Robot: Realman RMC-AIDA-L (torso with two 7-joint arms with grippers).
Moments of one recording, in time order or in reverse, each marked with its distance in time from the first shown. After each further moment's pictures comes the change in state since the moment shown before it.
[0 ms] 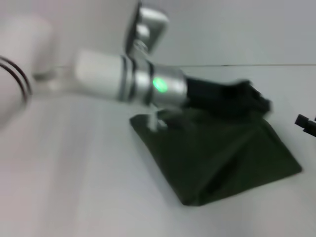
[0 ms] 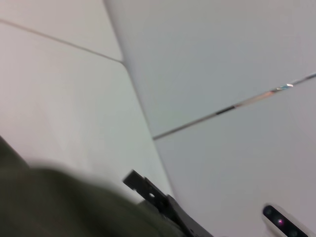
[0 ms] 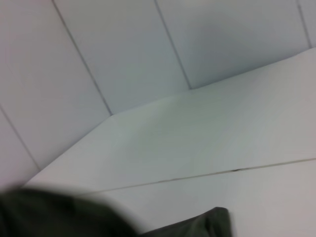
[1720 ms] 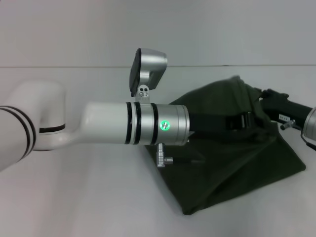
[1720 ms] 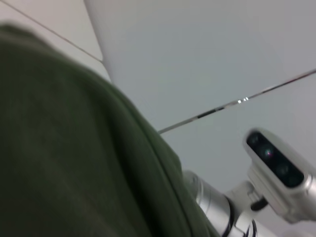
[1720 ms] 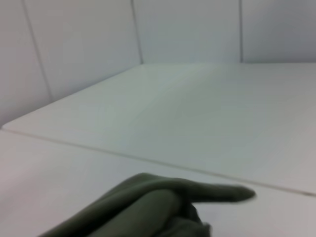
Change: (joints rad) left arm 0.061 -0.005 0.013 -0.226 -0.178 -0.067 0.274; right arm 0.272 0.065 -0.158 0.082 -0.044 0.339 -0.165
